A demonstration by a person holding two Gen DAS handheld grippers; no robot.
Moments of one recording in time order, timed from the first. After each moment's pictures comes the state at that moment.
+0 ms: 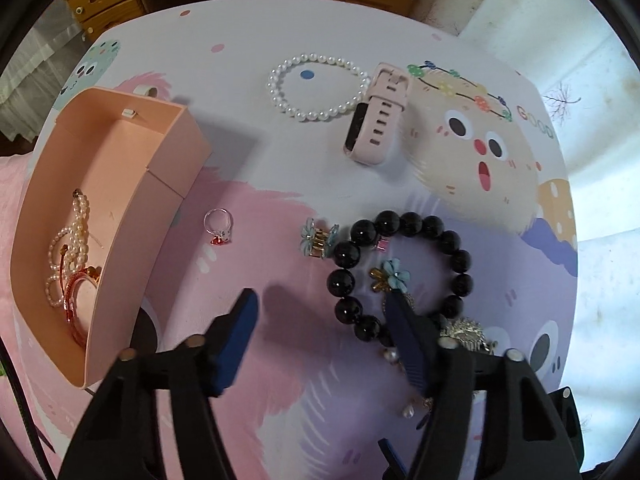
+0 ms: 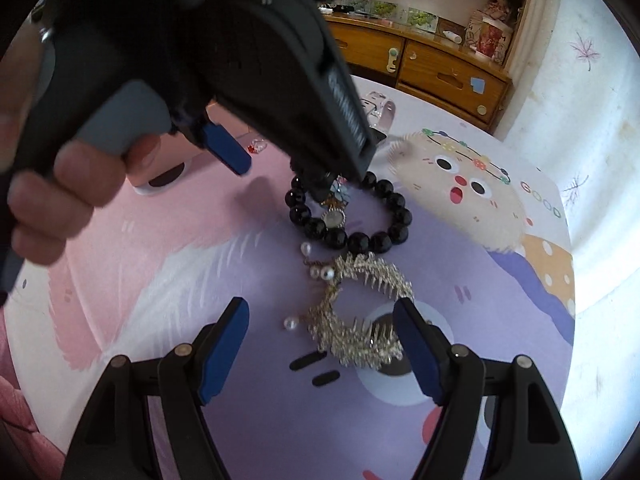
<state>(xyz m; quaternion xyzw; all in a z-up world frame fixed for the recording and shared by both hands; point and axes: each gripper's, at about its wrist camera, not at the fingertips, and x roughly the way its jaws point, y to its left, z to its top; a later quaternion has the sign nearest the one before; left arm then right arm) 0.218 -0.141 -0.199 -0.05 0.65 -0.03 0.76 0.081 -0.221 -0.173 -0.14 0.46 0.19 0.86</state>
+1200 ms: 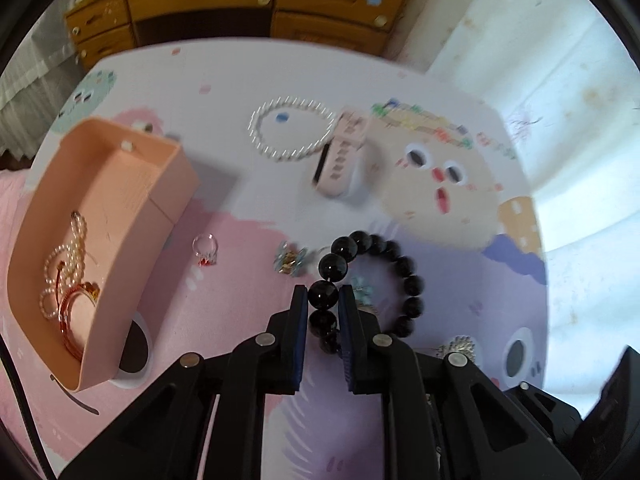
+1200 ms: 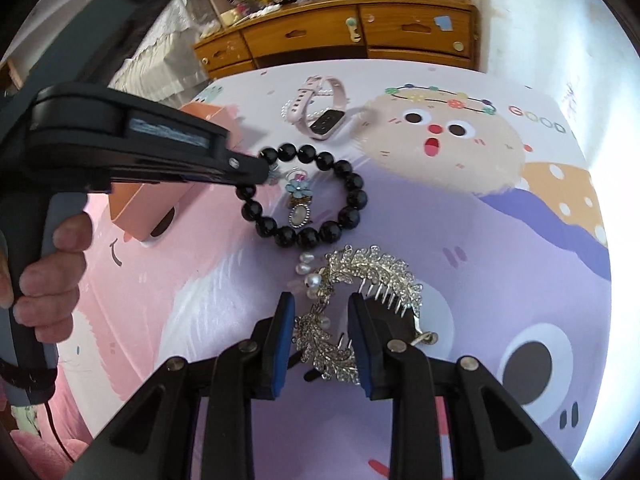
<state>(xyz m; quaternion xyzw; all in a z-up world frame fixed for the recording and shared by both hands) 0.203 -0.150 -0.171 -0.07 0.58 -0.07 0.81 0.108 -0.270 -0.171 0.02 0.51 0.19 0.84</state>
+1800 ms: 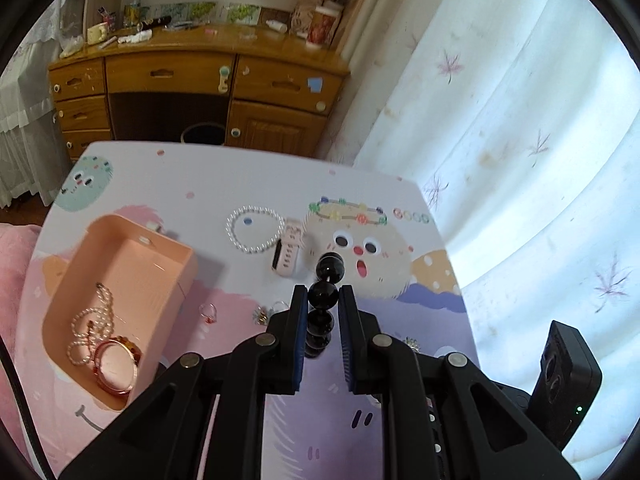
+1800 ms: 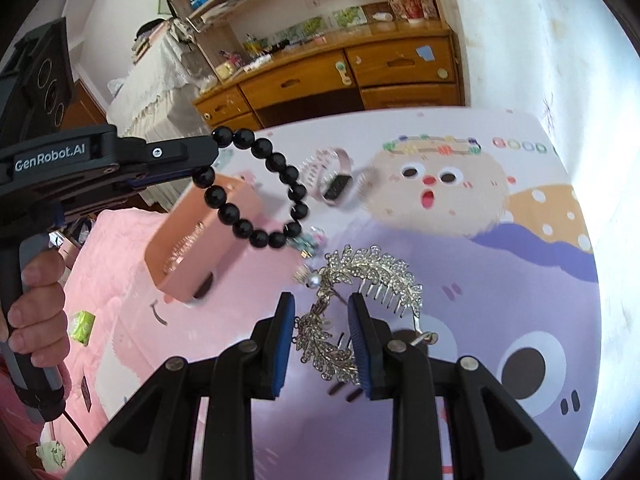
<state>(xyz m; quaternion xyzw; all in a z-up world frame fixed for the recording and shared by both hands) 0.174 -0.116 -0.066 -0.10 0.46 -0.16 0.87 0.102 -0.269 -0.121 0.10 0.45 0.18 0.87</state>
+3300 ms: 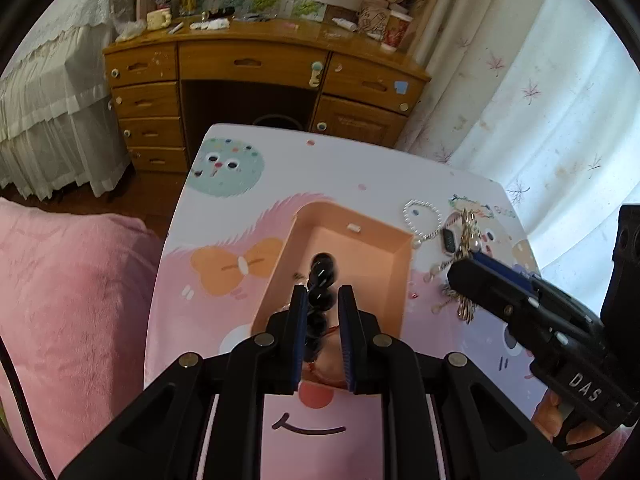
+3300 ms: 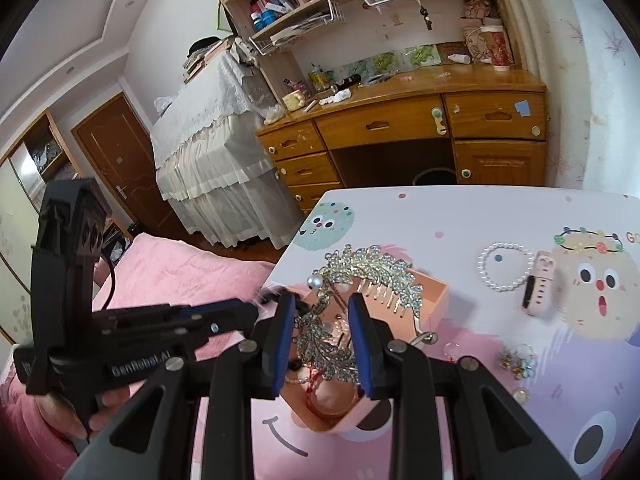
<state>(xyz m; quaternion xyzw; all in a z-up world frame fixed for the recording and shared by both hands) 0.174 0.098 -0.089 -0.07 0.49 -0.10 0.86 0.161 -0.077 -0.076 0.11 0.38 0.24 0.88</state>
